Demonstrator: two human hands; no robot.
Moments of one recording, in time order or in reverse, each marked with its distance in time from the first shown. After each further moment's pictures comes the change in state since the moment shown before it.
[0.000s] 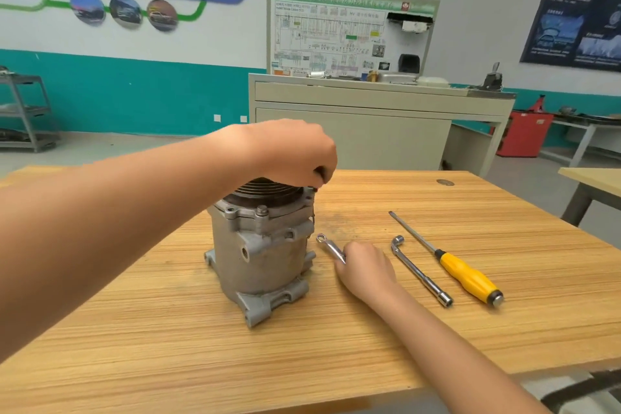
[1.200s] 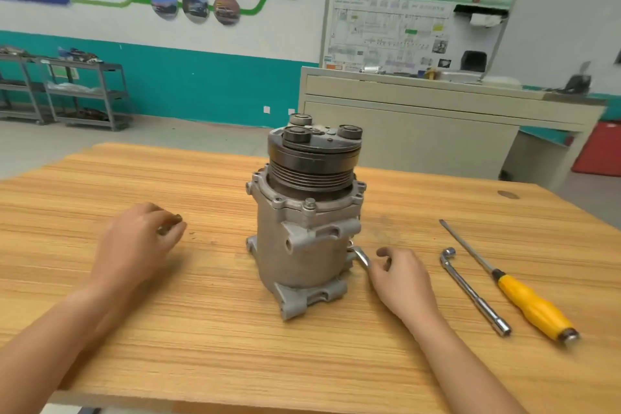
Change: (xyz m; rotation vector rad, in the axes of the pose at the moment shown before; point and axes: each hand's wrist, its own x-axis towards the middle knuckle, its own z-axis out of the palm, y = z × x) left_hand -0.186 -0.053 0.200 -0.334 0.442 -1.052; right_hand -0.005 -0.011 0.013 0.367 0.122 0.018
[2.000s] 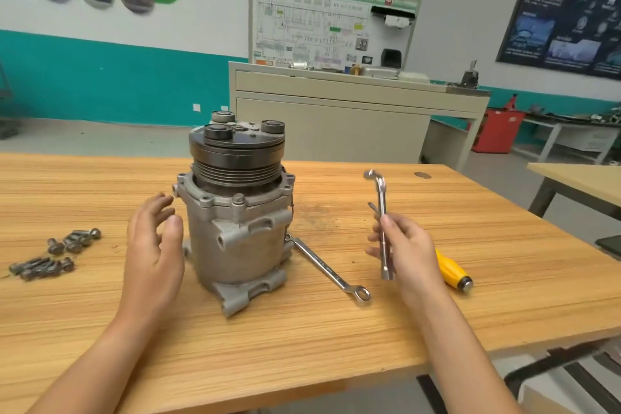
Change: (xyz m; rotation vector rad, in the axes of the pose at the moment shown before) left_hand -0.037 0.118 0.020 -0.924 0.112 -0.005; right_hand -0.024 0.027 -0.081 0.943 0.184 0.244
